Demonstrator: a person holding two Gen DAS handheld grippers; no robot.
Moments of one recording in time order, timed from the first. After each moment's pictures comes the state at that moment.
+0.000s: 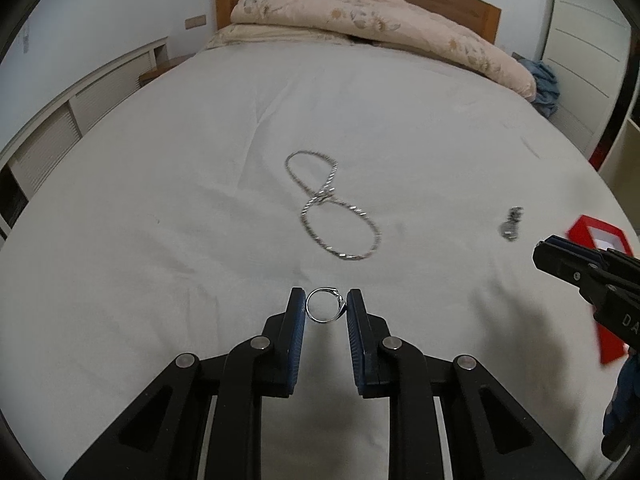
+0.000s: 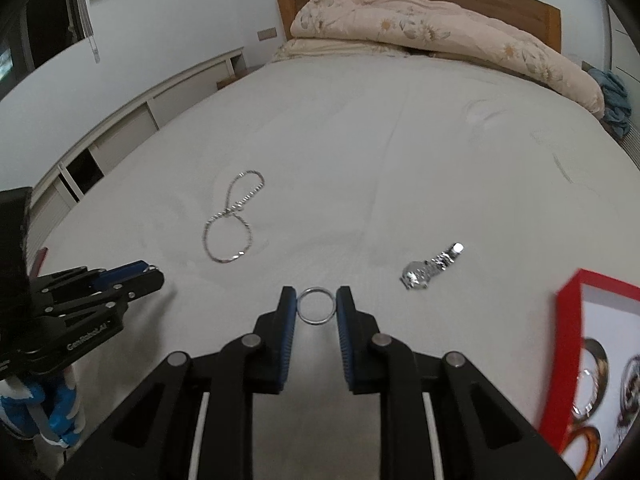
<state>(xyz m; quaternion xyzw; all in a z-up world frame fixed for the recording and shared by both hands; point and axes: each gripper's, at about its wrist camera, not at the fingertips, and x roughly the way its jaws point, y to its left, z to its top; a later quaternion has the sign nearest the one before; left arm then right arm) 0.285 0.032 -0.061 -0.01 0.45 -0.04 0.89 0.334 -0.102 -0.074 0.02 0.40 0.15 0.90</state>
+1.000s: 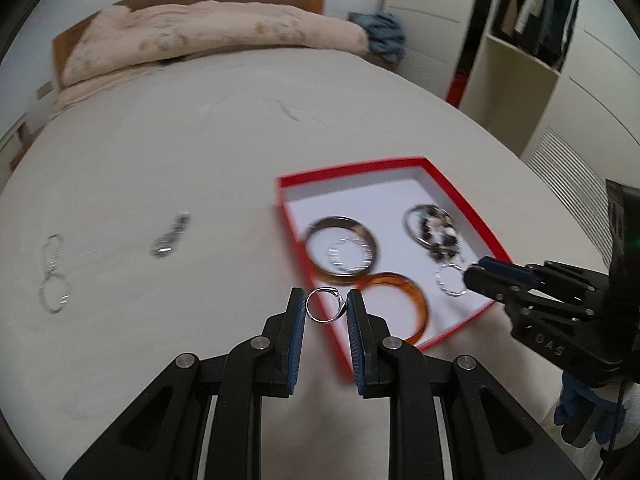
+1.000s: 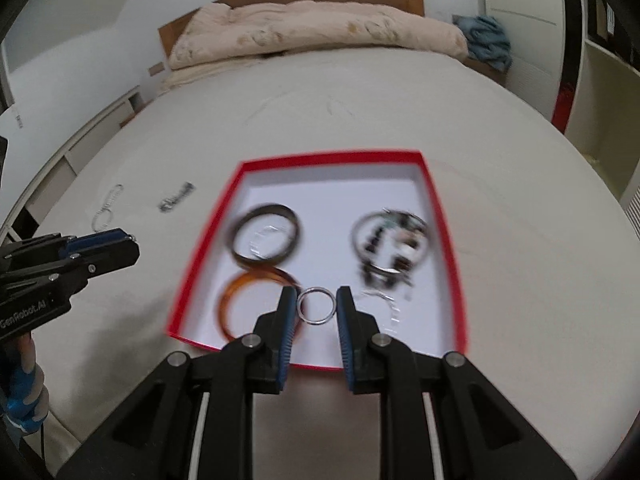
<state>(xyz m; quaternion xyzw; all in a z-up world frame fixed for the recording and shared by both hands) 0.237 -0.260 -0.035 0.08 0.44 -0.27 0.85 0.195 -0.362 -0.082 0.09 0.41 -0.01 0.91</state>
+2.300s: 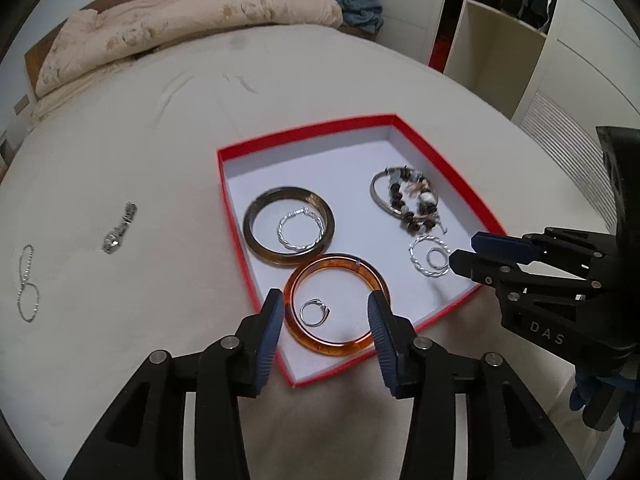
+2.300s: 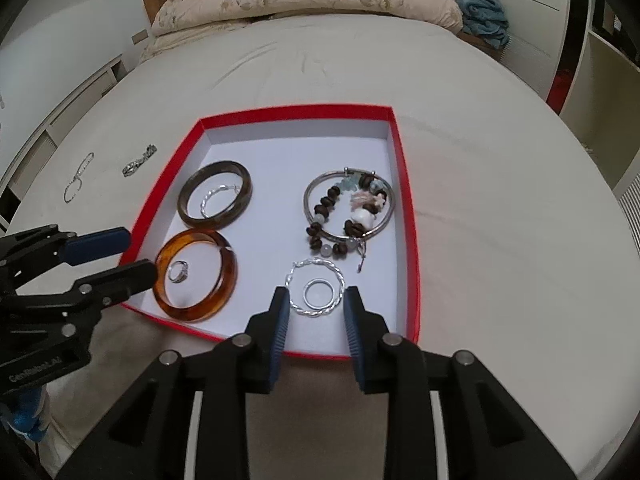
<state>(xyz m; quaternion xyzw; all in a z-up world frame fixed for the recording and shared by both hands) 0.228 -0.297 -0.058 0.11 0.46 -0.28 0.83 0.192 -0.378 -0.097 0.07 0.47 -0.03 0.88</state>
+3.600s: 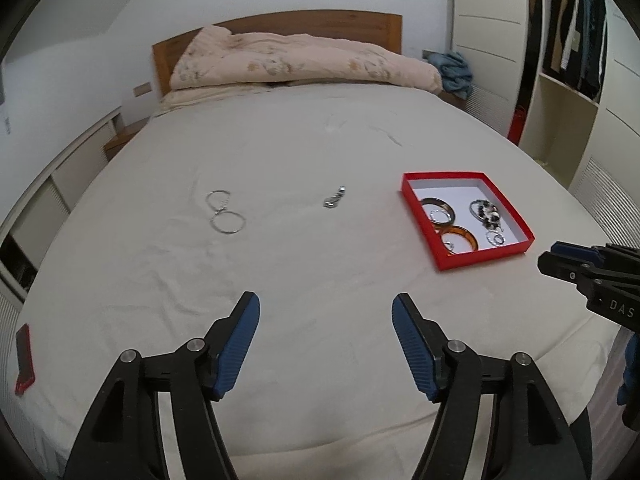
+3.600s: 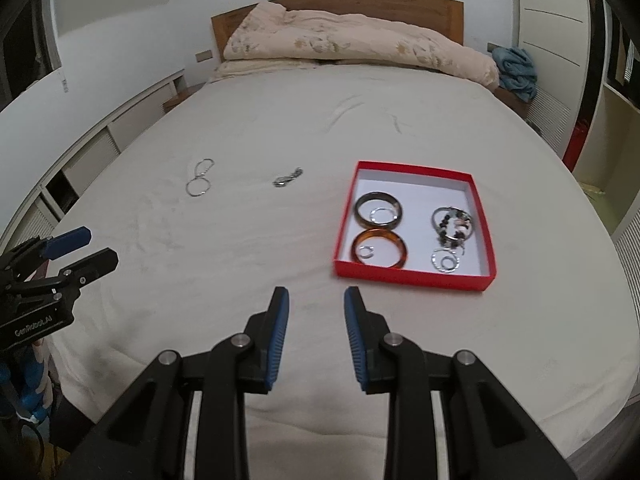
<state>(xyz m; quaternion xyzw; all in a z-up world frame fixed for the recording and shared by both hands) 0.085 -0.088 0.049 0.07 0.39 -0.12 0.91 0.073 -0.226 0.017 0.04 0.41 0.03 0.91</state>
